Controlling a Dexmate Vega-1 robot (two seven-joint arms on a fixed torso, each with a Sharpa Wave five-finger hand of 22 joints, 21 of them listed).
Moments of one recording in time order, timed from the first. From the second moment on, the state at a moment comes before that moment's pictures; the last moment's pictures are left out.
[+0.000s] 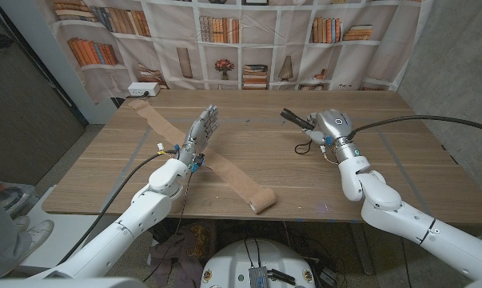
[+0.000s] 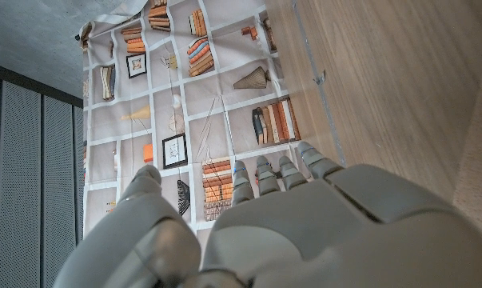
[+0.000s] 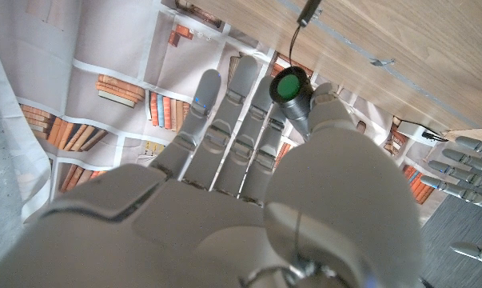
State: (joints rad) left arm 1.02 0.56 0.40 -1.59 -0.61 -0.27 0.05; left_hand 0.27 -0.06 0.35 0.05 0.19 0.09 -0.14 0.21 0.19 0.05 -0.05 0.21 0.19 -0.04 -0.03 0.18 0.18 0.01 0.04 0.20 0.17; right arm -1.02 -0.86 -0.62 -1.96 -0.78 -0.50 -0.47; right_hand 1.02 0.03 0.27 -0.15 0.18 0.85 -0.17 0.36 0.27 0.96 -0.16 0.49 0.42 1.01 -0.16 0.41 0.60 0.43 -0.04 1.11 0.57
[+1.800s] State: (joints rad) left arm 1.19 0.76 0.36 -1.94 -0.42 -0.25 0.09; left_hand 0.32 -0.05 0.36 0.02 0.18 0.16 -0.13 0.22 0.21 0.20 -0.12 0.25 0.21 -0.04 -0.03 0.19 0.19 -0.03 0.10 0.20 0.18; right arm -1.03 -0.84 -0.55 -1.93 -0.78 -0.43 -0.55; right_hand 1.02 0.02 0.27 -0.14 0.18 0.85 -0.17 0.35 0.28 0.96 -0.16 0.47 0.42 1.00 -0.16 0.38 0.61 0.42 -0.05 1.13 0.54
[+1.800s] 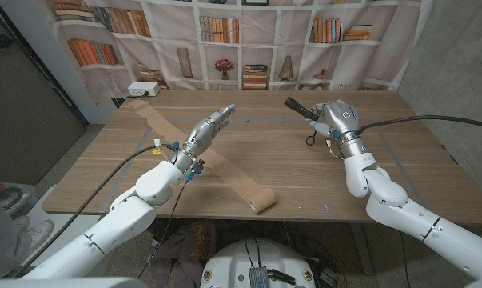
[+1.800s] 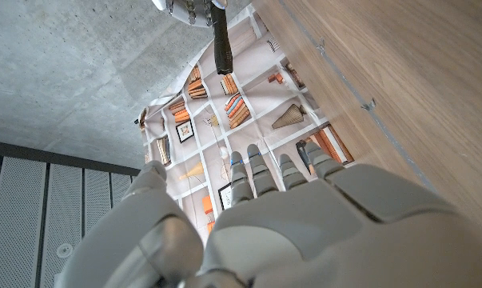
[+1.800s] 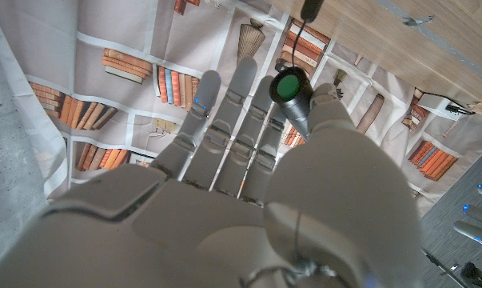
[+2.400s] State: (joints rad) left arm 1.25 0.83 0.33 -2.09 -0.24 -0.15 0.19; left_hand 0.34 -0.05 0.35 -0.01 0.18 0.01 -0.12 0.18 0.21 0.13 -0.09 0.22 0.21 -0.05 -0.03 0.19 0.19 -0.05 0.11 0.20 0.18; right arm -1.03 -0.84 -0.55 -1.93 -0.78 -0.44 -0.53; right_hand 1.02 0.02 0.27 -0.14 0.18 0.85 -0.17 0.35 0.28 0.96 -0.16 0.47 0.43 1.00 -0.16 0.38 0.61 0.41 -0.04 1.14 0.53
